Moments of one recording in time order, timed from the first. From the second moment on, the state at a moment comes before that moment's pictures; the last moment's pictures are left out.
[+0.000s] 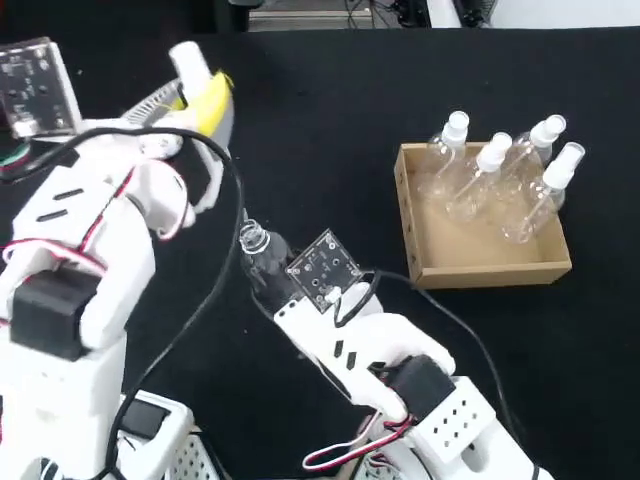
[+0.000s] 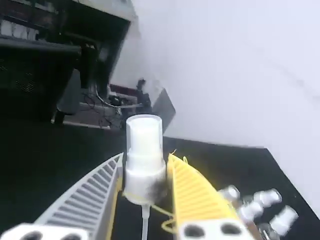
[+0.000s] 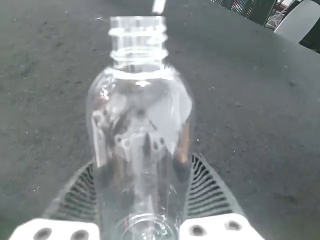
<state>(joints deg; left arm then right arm) 11.3 -46.1 2.9 59.8 18.9 -39.5 -77.5 74.7 42.4 6.4</state>
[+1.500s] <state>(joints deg) 13.1 -51.4 5.8 59.6 22.5 -39.5 -77.6 74.7 42.4 6.3</state>
